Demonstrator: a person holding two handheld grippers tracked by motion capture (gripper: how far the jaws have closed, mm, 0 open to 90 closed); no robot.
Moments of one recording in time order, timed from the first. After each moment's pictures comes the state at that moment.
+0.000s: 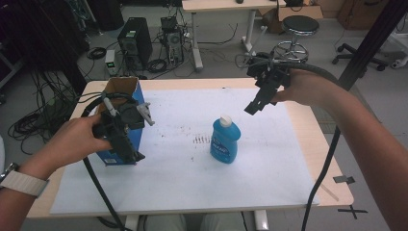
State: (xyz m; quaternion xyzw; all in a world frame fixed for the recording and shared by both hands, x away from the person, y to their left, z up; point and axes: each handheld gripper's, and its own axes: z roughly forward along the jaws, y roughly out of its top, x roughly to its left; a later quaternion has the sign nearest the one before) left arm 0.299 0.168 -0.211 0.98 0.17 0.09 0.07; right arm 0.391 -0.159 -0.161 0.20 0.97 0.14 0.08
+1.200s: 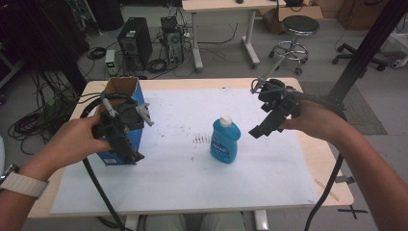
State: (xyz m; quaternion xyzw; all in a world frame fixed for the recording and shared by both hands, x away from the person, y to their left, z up) left arm 0.298 0.169 -0.212 0.98 0.17 0.09 0.07; right arm 0.353 -0.184 -0.203 0.24 0.95 0.20 0.04
